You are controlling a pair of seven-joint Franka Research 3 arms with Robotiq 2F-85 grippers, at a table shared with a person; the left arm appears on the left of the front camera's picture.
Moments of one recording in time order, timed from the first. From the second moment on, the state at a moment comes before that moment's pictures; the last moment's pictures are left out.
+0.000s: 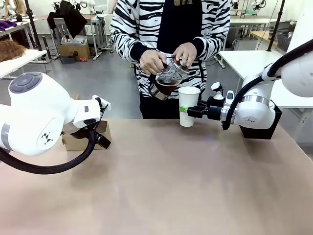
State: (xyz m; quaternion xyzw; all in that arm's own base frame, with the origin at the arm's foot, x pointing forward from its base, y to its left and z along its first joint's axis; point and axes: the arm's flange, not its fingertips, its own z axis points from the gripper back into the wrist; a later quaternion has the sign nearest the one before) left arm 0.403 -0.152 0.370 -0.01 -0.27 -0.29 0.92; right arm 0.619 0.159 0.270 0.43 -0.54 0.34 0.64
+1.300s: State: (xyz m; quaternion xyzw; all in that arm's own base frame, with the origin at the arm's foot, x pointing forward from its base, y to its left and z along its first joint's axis) left arm 0.403 -0.152 0.370 -0.01 -0.27 -0.29 0.92; right arm 0.619 0.159 0.269 0.43 -0.54 0.34 0.64
